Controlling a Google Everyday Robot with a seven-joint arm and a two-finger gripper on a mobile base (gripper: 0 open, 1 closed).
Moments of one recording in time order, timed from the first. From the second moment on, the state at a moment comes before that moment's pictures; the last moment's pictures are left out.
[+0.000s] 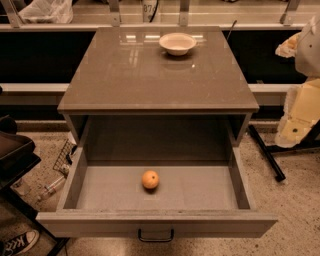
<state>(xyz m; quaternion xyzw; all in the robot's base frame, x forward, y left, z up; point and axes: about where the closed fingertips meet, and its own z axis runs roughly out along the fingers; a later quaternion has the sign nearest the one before) 0.438 -0.215 0.984 -0.60 0.78 -0.04 0.17</state>
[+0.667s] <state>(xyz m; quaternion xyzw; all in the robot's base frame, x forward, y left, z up) 0.443 -0.207 0.960 -0.61 0.77 -0.02 0.20</state>
